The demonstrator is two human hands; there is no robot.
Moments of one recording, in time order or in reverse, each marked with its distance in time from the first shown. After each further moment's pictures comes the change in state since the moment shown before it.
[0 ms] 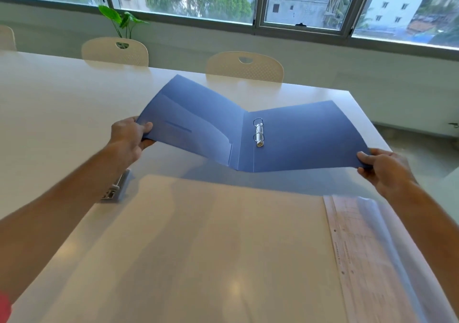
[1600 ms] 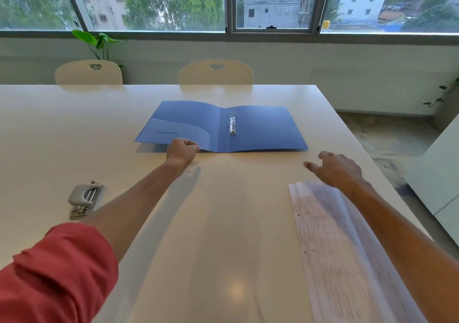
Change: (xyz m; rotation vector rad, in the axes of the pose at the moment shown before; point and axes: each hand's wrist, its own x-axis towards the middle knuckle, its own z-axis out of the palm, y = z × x) left_hand -0.052 -0.070 0.140 0.737 -0.174 0.192; right_hand -0.011 0.026 -0.023 -1.397 -0.046 -0.380
